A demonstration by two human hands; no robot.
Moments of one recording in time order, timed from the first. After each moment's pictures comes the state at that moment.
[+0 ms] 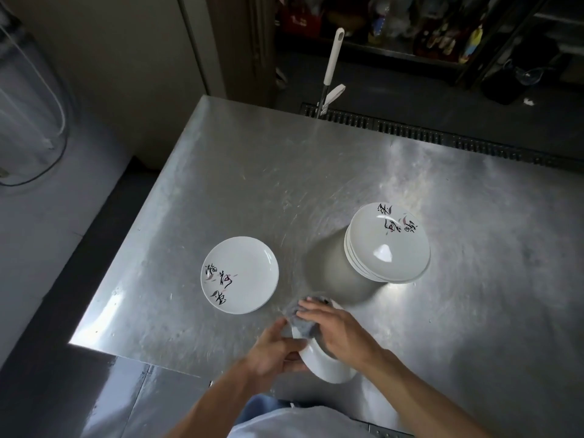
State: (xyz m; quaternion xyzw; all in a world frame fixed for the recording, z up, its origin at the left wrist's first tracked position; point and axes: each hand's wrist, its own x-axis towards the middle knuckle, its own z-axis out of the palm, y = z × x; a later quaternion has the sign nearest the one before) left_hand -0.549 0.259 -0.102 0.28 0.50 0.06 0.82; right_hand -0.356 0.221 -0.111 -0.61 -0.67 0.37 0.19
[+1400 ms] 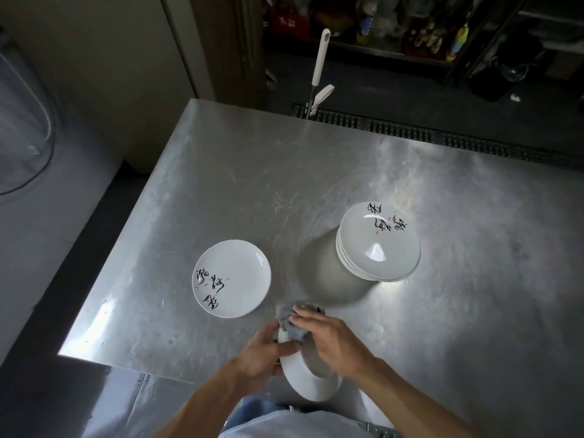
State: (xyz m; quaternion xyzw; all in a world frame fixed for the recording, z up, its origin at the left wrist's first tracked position) left_hand -0.550 0.263 -0.097 0.29 0.49 0.05 0.82; right_hand -0.366 0.208 -0.110 -0.63 -0.65 0.36 0.20
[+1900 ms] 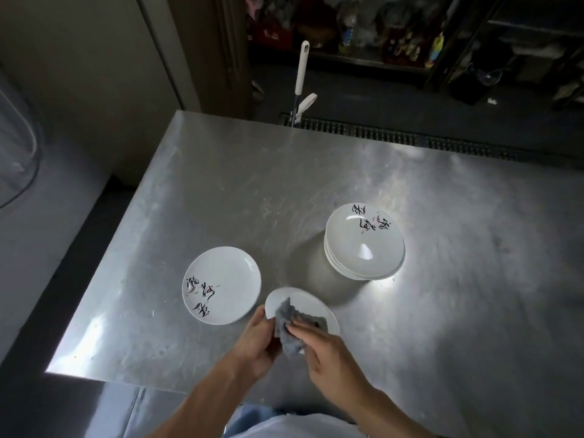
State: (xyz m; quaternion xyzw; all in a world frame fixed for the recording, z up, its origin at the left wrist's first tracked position) left_hand -0.522 0.282 -0.086 0.17 0.50 0.19 0.83; right_hand -0.388 0.172 -0.068 -0.67 -0.56 0.38 0.31
